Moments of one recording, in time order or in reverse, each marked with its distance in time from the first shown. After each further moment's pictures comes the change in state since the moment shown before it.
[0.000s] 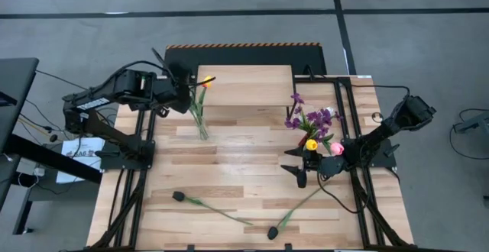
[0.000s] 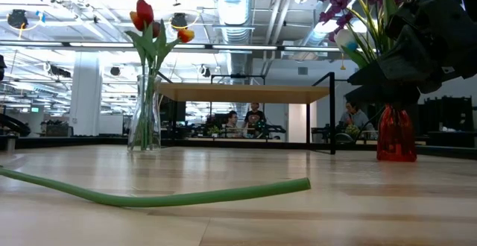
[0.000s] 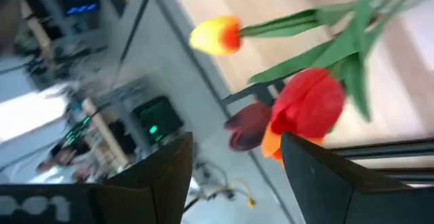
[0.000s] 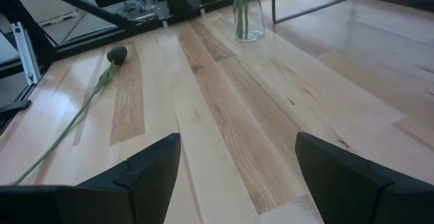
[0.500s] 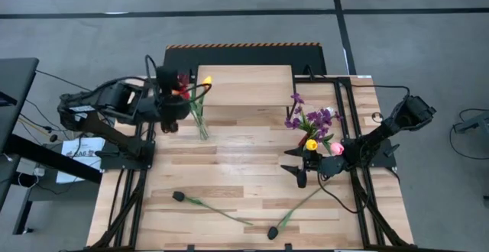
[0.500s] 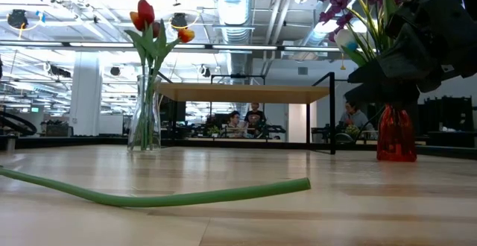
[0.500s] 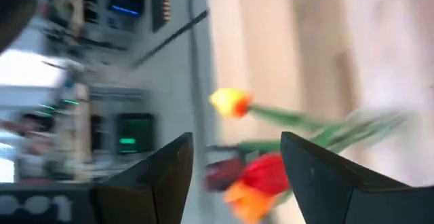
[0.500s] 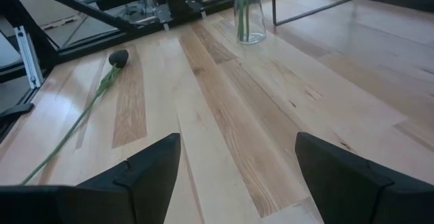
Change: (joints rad) left arm -0.240 -0.023 0.047 0.042 -0.090 -0.518; right arm 0.000 0.000 0.000 0.011 0.000 0.000
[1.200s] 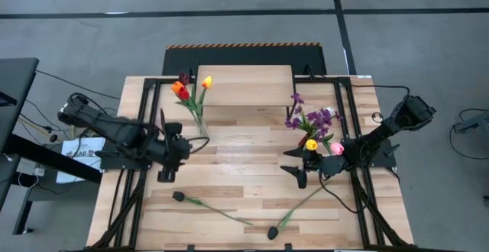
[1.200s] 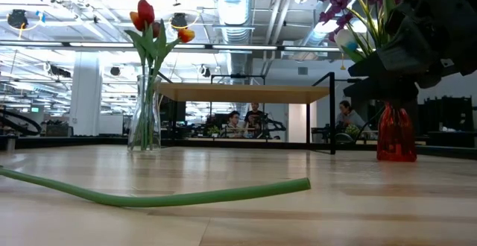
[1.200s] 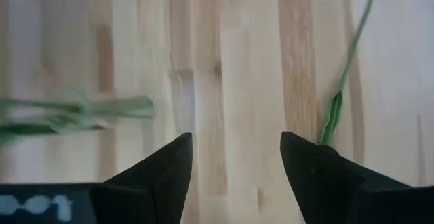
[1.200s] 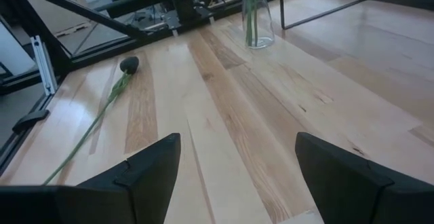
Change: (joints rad) left arm -0.264 -0.113 -0.508 0.186 0.554 -0.690; right arm 0.000 0.000 0.000 0.035 -0.020 0.000
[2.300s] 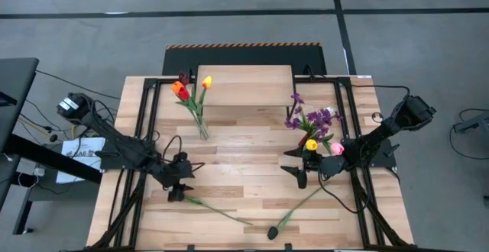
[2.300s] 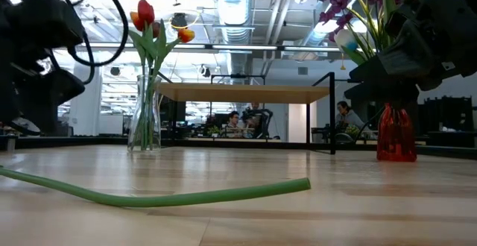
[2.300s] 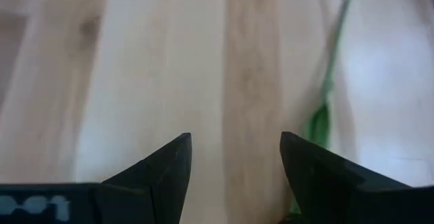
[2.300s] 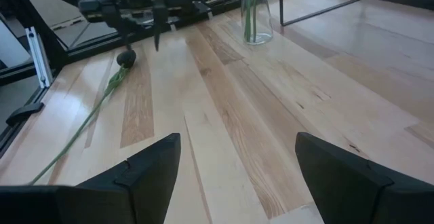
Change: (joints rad) left arm -0.171 -0.107 -0.942 1.159 0.050 -0.301; right arm 0.000 0.000 0.000 -0.020 -0.001 -0.009
